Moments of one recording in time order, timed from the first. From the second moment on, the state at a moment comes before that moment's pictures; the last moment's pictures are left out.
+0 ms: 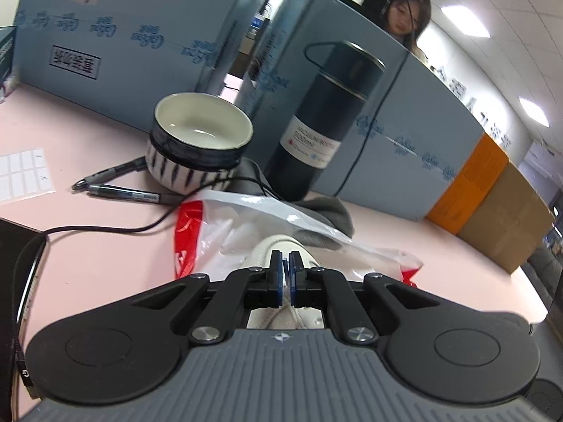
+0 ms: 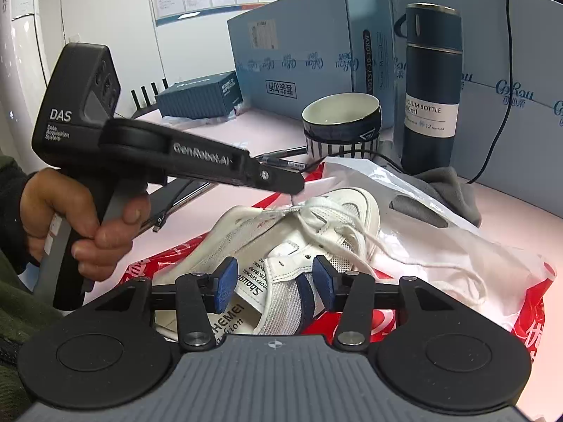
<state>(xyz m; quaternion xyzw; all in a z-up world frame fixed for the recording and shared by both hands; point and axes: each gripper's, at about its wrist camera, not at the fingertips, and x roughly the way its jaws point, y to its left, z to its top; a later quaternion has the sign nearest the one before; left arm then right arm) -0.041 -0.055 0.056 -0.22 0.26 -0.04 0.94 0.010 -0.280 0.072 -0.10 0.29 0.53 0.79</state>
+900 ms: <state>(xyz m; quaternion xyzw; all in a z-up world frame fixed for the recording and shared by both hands) -0.036 -0.051 0.046 -0.24 0.29 -0.05 0.92 0.011 -0.275 0.072 -0.11 0.30 0.54 0.78</state>
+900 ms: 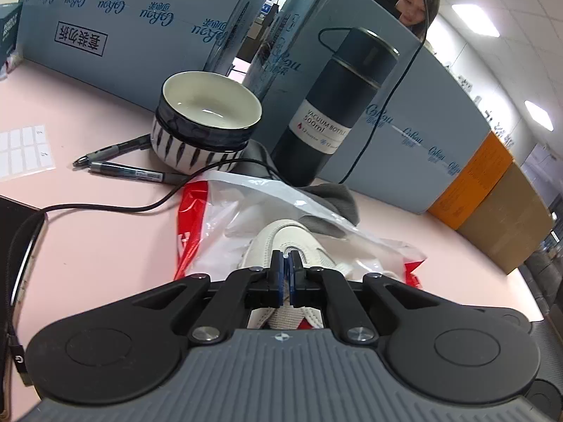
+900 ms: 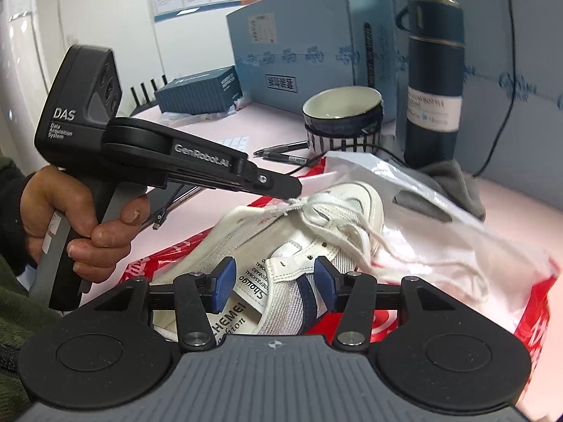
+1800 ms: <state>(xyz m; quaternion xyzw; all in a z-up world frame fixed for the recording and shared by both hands) -0.042 -0.063 0.049 -0.23 0.29 -0.05 0.93 0.011 -0.268 0.072 -0.12 0.30 0.55 0.77</state>
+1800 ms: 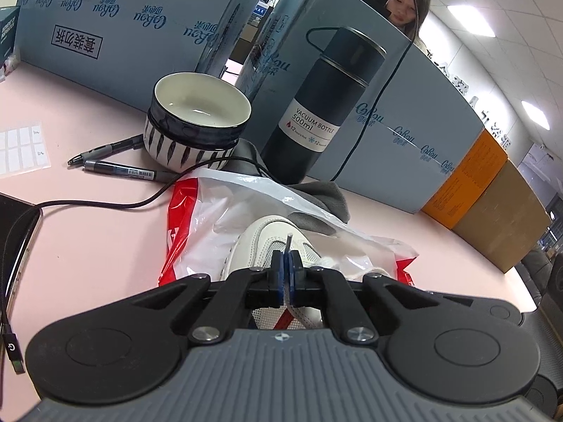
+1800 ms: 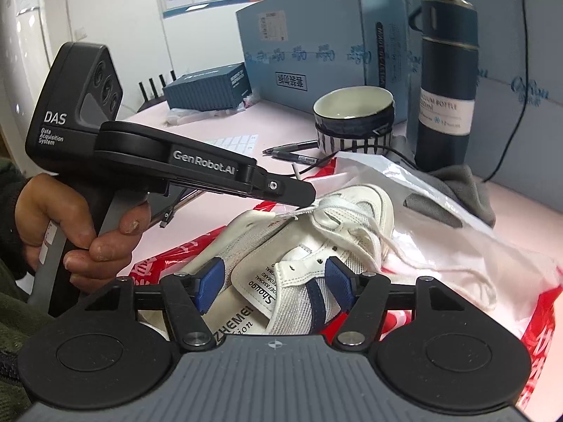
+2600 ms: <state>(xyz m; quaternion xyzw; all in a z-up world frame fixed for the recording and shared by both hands) -0.058 -0.044 0.070 -0.20 0.24 0.01 0.95 0.019 -0.266 0.062 -0.08 0.33 0.53 0.77</state>
